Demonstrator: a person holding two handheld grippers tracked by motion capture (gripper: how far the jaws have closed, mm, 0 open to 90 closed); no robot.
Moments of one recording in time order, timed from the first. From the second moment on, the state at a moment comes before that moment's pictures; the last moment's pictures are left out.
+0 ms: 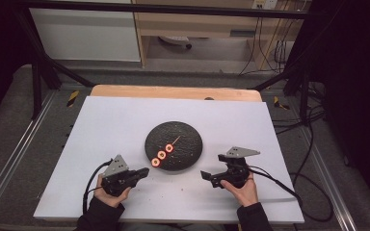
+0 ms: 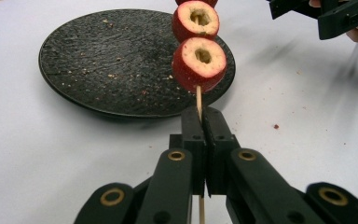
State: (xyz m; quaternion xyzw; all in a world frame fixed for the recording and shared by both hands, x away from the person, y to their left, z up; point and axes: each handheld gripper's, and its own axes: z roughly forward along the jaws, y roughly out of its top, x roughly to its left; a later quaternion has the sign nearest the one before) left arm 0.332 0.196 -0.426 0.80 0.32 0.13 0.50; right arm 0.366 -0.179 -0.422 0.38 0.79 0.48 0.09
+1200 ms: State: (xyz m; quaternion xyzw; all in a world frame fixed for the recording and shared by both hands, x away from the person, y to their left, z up) left arm 0.325 0.183 -0.428 0.81 0.30 0.12 0.50; right arm 0.402 -0.104 -0.408 0.39 0.73 0.56 -0.02
